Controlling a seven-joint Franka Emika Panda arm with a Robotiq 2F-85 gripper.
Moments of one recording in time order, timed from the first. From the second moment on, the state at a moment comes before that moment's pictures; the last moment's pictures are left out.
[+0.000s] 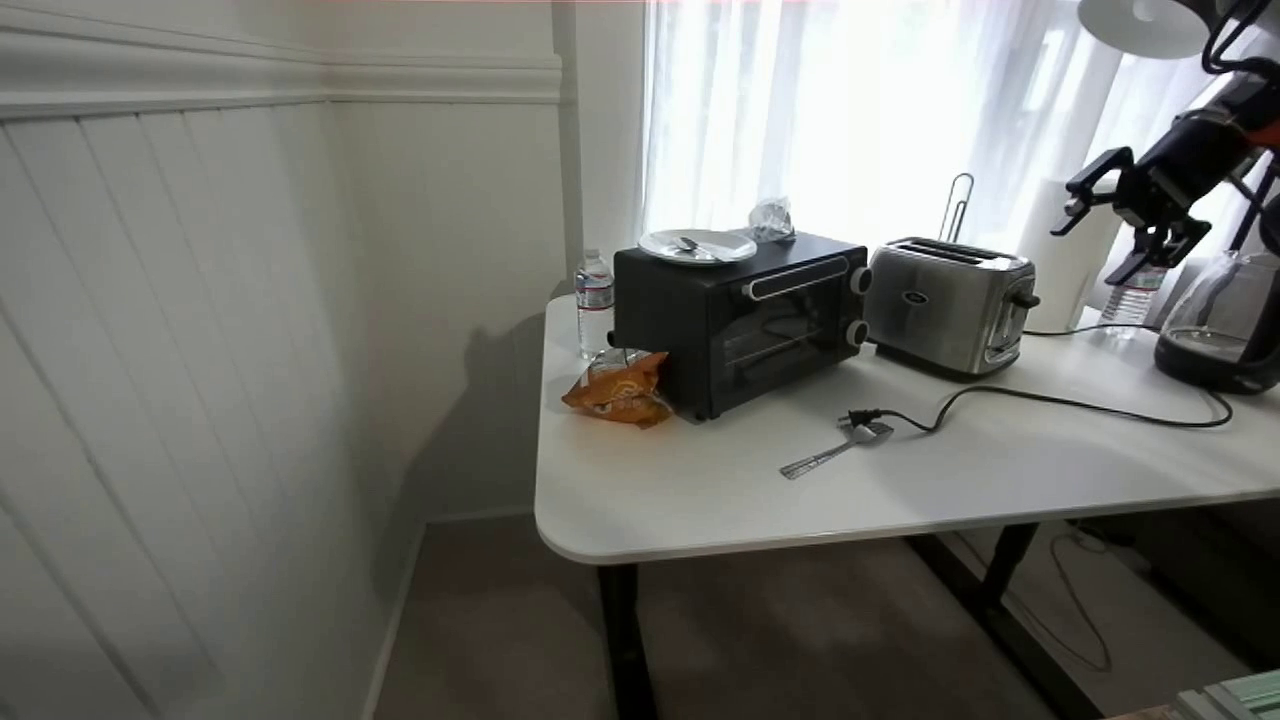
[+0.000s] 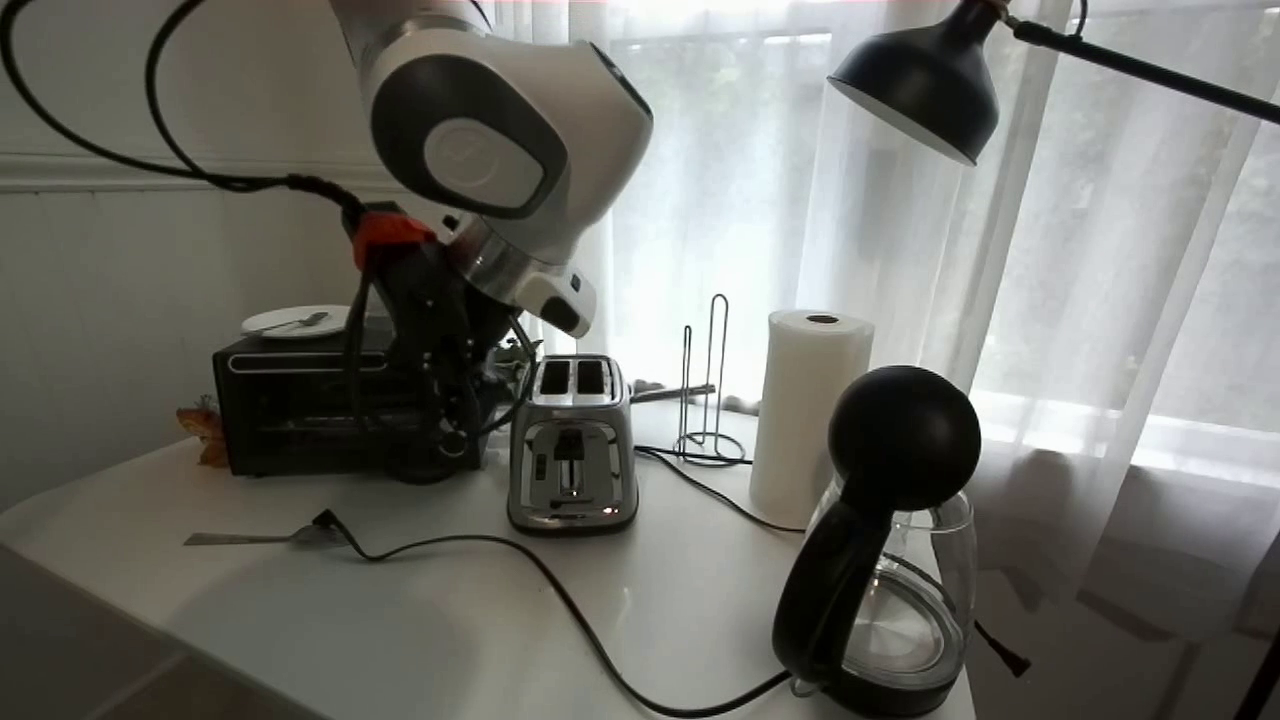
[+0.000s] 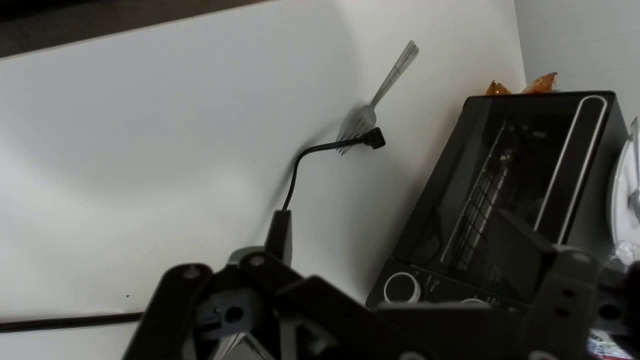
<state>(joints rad) -0.05 -0.19 -0.16 -2.50 0.71 2.06 -0.26</state>
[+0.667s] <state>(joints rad) -0.06 -0.14 -0.16 -2.51 0.76 2.10 -0.29</state>
